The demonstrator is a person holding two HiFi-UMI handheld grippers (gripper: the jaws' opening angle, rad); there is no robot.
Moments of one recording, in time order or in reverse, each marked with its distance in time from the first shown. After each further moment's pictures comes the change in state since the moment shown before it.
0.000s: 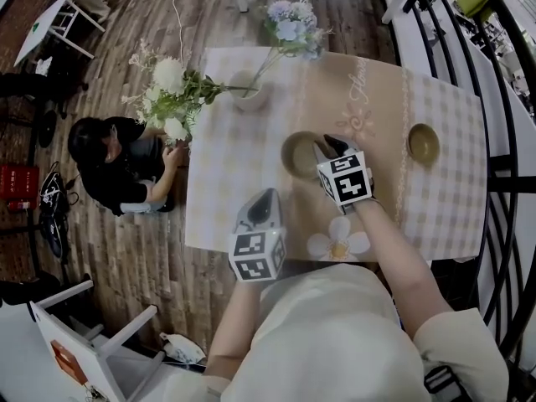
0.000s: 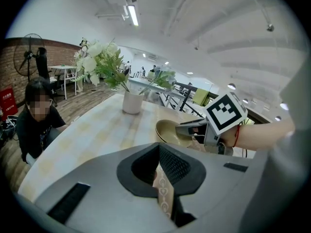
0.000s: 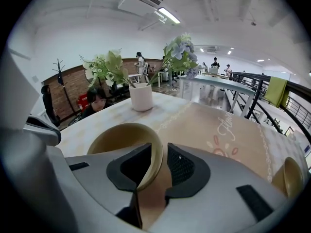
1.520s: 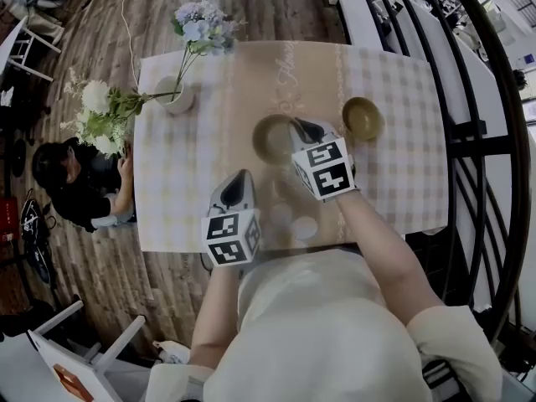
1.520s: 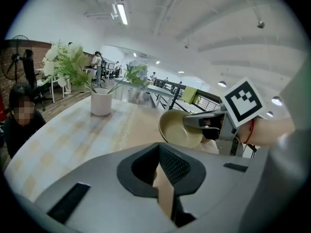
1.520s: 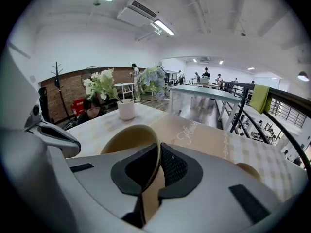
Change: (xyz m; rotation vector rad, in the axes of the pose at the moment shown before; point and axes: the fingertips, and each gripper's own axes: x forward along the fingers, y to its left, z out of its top) left arm 0.036 -0.095 0.010 0.058 -0.001 -0.091; right arm -0.089 -0.079 0.006 0.003 -0.109 -0.080
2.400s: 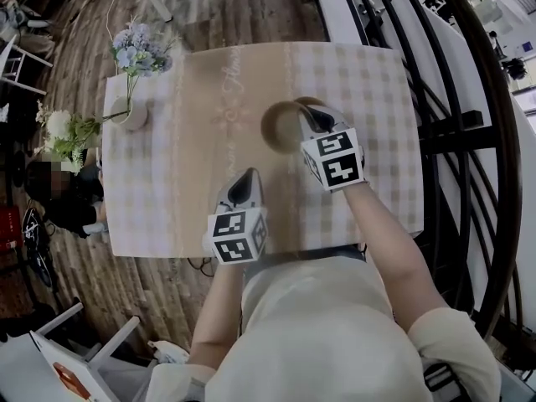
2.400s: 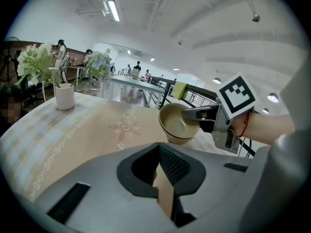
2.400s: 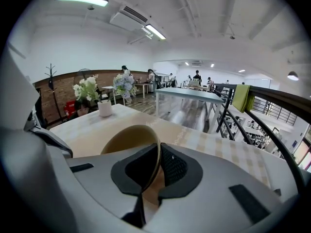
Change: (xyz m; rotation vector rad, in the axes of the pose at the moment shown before) left arm 0.062 -0.145 -0.011 0.031 0.026 -0.041; right arm -0.061 -0.155 -0.033 0.024 -0.034 -0.074
